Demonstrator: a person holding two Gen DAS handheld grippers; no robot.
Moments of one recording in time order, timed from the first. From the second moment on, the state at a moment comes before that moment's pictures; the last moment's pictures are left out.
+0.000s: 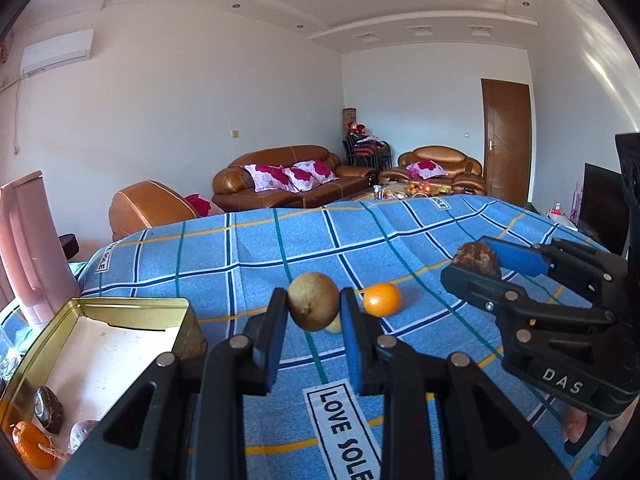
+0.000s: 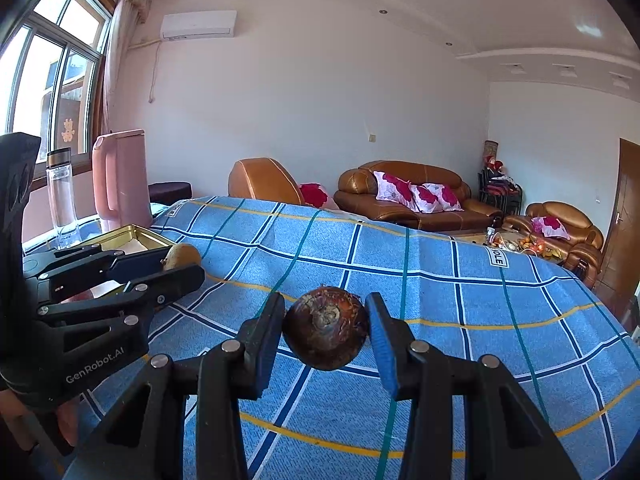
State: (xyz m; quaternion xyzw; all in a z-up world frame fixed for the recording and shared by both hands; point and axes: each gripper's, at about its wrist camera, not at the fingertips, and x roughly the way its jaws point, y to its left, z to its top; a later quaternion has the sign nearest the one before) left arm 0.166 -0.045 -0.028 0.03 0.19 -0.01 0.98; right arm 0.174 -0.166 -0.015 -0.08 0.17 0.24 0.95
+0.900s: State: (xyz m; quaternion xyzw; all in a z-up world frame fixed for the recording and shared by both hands) left arm 0.152 -0.034 -0.026 0.00 0.17 -0.02 0.99; right arm 0.142 -0.155 -0.012 -0.12 0.11 0.25 0.96
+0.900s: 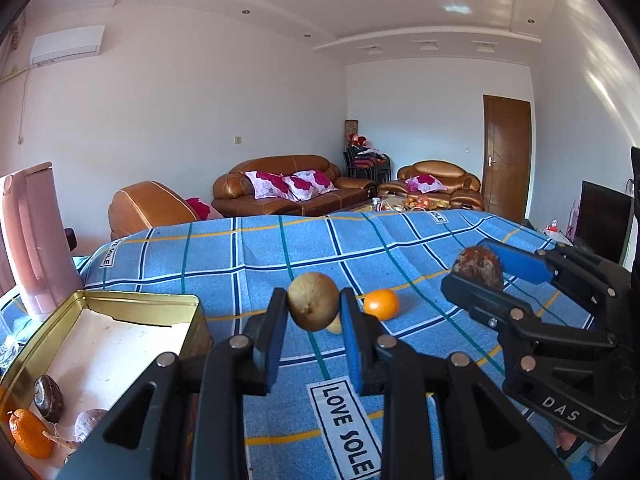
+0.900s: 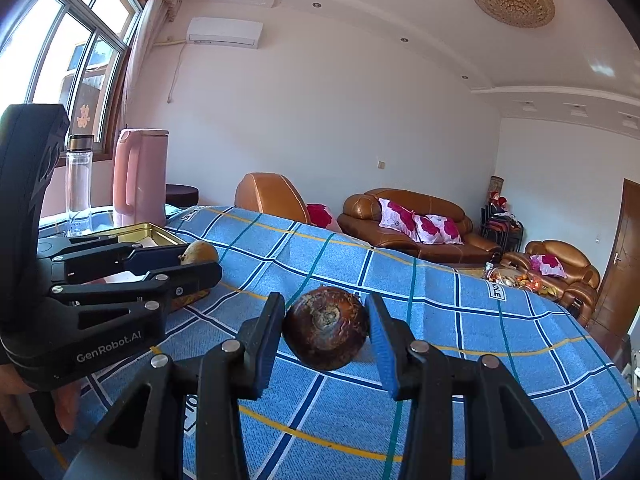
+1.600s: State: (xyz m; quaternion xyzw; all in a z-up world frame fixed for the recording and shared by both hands) left arm 0.120 -0.018 -0.023 -0.01 0.16 -0.03 0.99; right arm 0.134 -0.142 -0.014 -0.12 0.14 0.26 0.95
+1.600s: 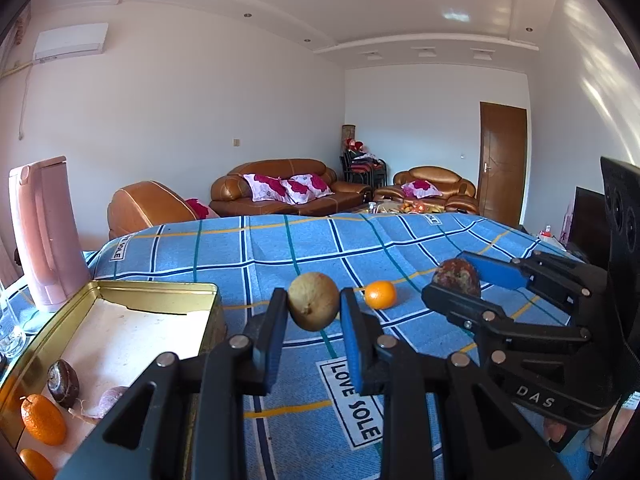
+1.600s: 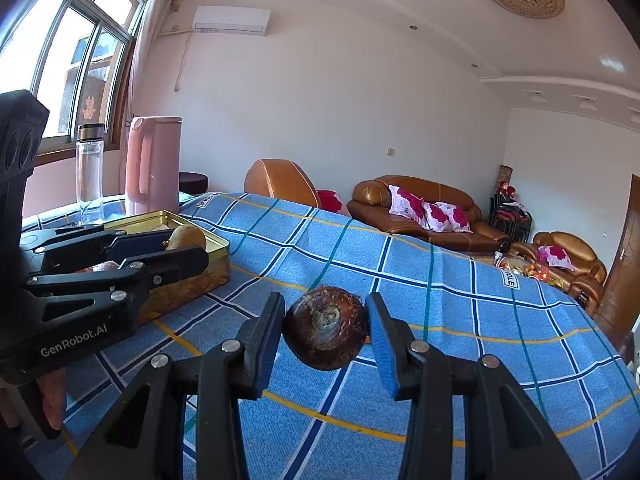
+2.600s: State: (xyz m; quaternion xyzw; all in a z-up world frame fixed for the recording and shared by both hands) left arm 0.073 0.030 -0.009 -0.02 0.15 0.00 0.99; right arm 0.094 -0.081 0.000 -0.13 0.14 0.34 0.92
